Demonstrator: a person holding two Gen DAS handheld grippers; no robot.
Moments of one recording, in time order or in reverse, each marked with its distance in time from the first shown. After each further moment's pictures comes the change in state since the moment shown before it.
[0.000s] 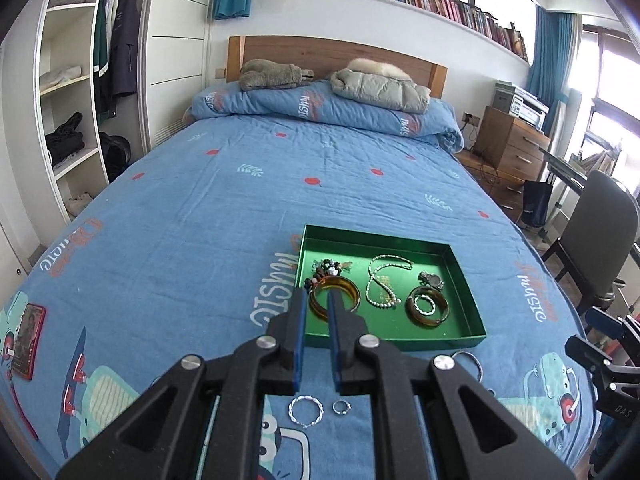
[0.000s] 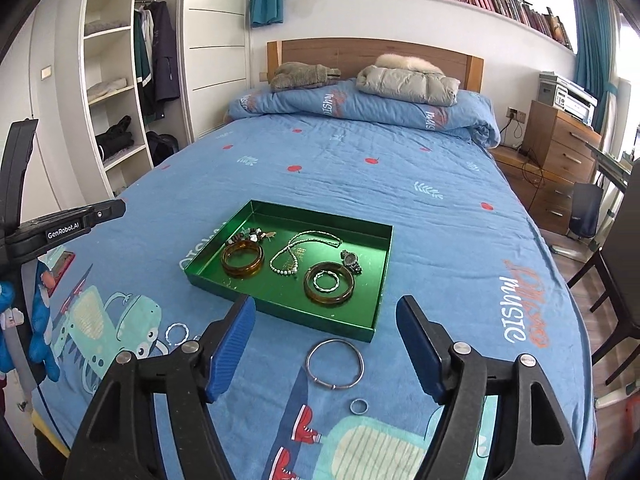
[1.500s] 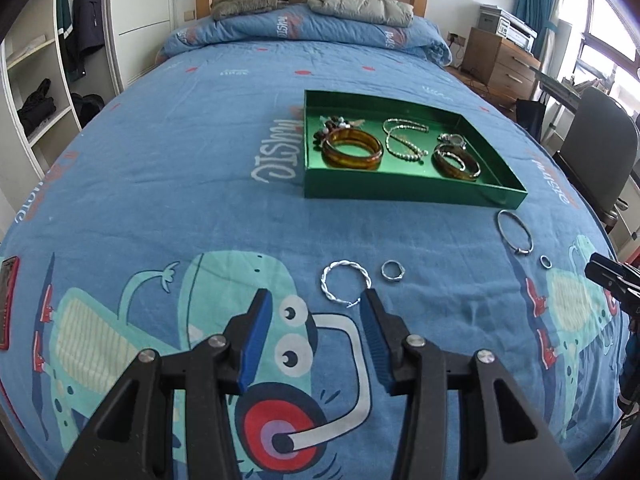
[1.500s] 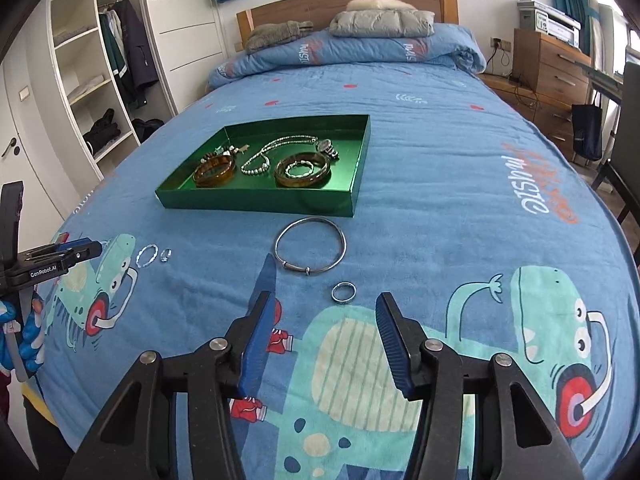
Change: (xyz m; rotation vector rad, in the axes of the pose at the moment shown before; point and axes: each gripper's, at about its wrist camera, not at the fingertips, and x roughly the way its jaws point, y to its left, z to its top) left arm 0.071 0.034 -0.126 0.113 0.246 -0.033; right arm 0.054 -0.044 -0.122 0.147 0.140 0.049
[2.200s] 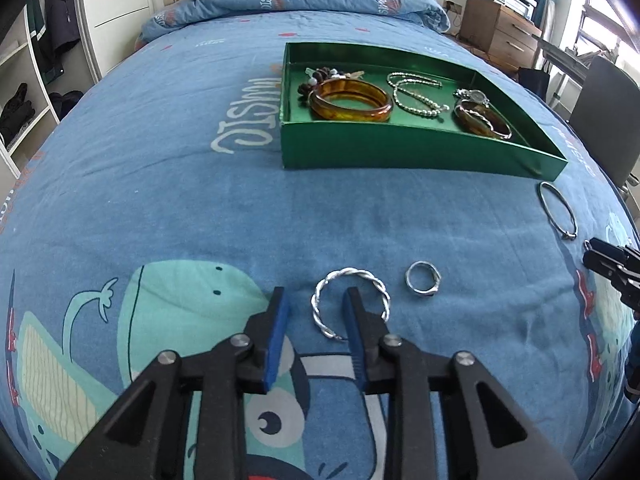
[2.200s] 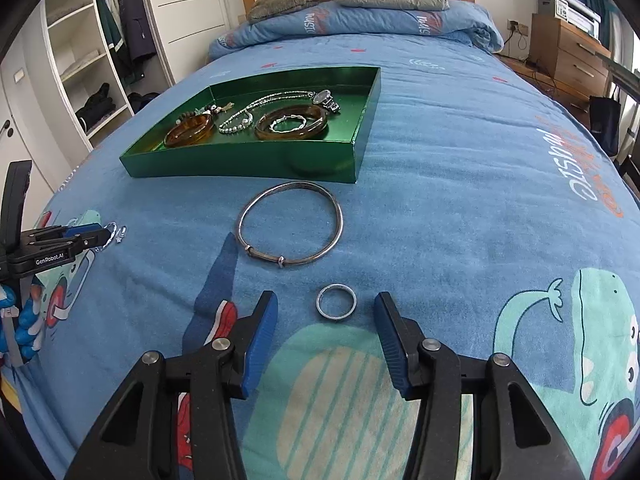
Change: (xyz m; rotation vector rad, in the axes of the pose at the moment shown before) left arm 0.072 -0.009 0.007 0.060 0.083 0.007; right arm 0.072 -0.009 -0.003 -0.032 0.079 0.003
